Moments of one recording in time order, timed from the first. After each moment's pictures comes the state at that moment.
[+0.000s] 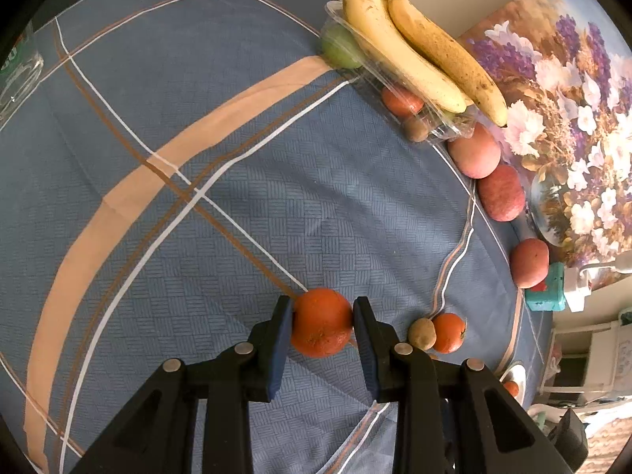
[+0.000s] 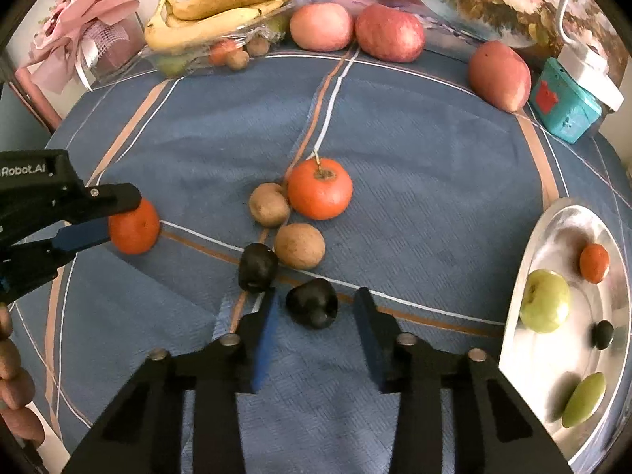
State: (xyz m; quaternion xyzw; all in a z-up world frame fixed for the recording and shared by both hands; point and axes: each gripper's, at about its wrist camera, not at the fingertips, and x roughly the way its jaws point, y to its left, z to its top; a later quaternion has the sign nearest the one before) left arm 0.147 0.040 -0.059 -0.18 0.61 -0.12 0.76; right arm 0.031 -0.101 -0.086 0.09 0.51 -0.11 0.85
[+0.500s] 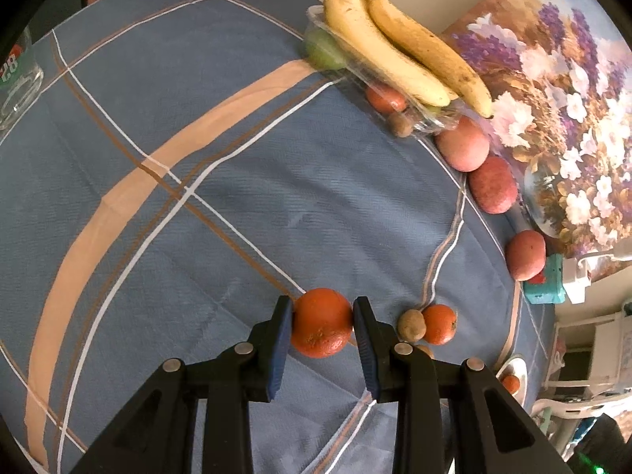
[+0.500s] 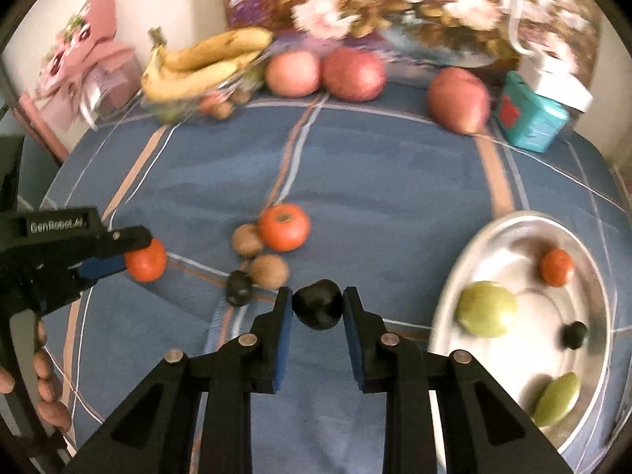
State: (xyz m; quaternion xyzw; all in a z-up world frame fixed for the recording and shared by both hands) left arm 0.140 0.030 -0.047 -0.16 0.60 -0.13 0.77; right arm -0.008 -0.138 -0.044 0.11 0.46 -0.14 0.87
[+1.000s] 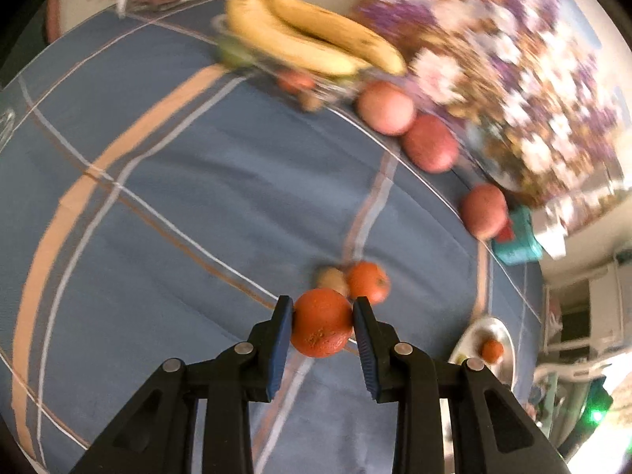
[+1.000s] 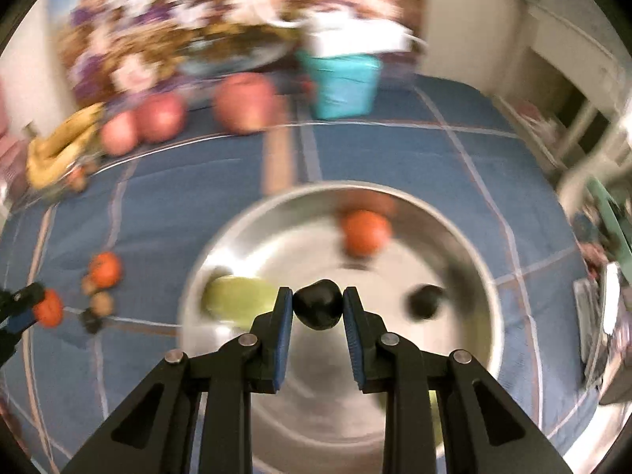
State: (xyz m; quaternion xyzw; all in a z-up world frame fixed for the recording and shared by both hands) left arm 0.110 -0.028 -0.023 -0.12 0.59 -0.20 0.78; right arm -0.097 -0.262 -0.039 0.20 0.43 -0.32 0.82
